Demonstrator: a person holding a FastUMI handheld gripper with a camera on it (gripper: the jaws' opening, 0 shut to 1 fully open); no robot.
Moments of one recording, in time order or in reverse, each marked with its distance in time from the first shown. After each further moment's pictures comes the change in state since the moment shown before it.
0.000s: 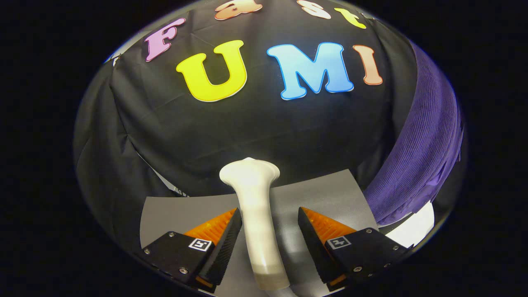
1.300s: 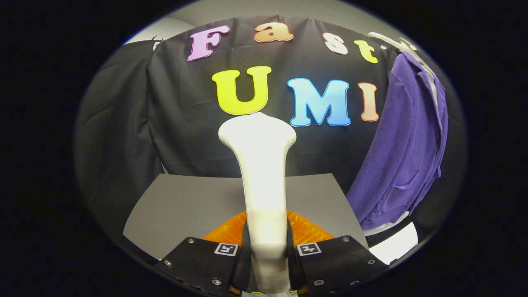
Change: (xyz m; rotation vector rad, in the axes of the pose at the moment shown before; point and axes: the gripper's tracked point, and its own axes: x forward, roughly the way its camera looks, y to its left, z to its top) arm -0.118 0.012 -0.054 -0.221 -0.278 -0.048
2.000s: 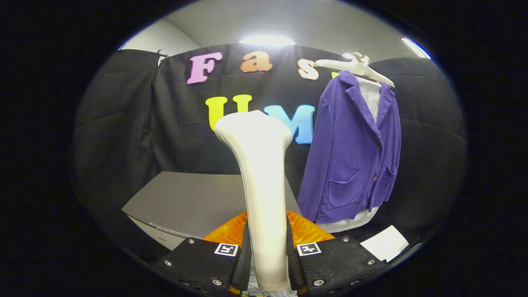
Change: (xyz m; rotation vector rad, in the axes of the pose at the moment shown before) arm -0.156 -0.082 -0.043 -0.003 -0.194 -0.084
